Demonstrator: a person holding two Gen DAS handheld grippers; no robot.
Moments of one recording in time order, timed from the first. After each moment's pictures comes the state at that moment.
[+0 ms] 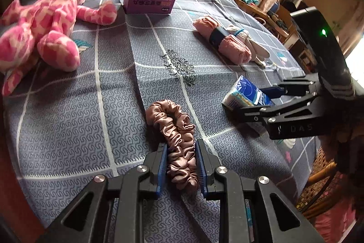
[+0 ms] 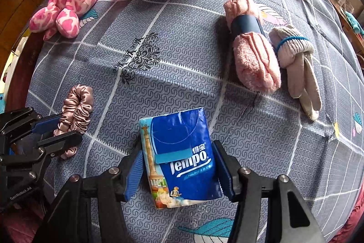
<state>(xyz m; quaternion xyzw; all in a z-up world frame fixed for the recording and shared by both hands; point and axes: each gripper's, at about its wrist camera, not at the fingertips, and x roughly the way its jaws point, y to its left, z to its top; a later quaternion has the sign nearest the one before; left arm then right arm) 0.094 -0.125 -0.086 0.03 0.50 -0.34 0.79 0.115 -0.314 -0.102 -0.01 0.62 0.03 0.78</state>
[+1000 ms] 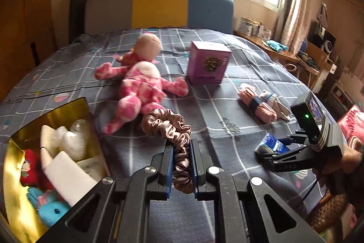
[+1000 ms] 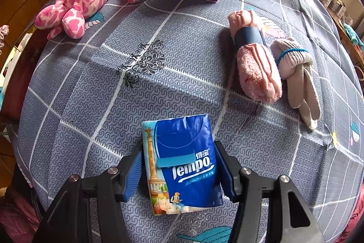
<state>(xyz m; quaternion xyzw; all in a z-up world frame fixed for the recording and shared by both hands) 0.078 -0.041 0.014 0.03 0.36 -0.22 0.91 0.094 -0.307 -0.097 -0.03 0.58 0.04 0.81</state>
